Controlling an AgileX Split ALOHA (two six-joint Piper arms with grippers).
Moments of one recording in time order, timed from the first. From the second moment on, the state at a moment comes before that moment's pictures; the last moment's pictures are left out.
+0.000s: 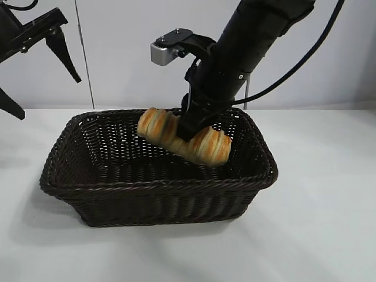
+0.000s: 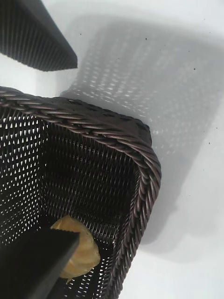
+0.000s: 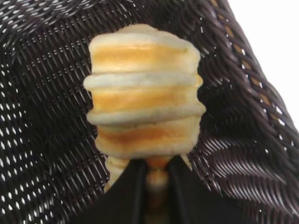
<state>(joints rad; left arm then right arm) -0.10 1.81 -1.38 -0.49 0.97 -0.25 0.47 1.95 -1.49 0.35 0.72 -0.81</state>
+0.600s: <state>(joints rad) -0.10 1.81 -1.38 -0.49 0.98 -0.25 0.25 1.85 -1.61 0.19 1.05 0.11</state>
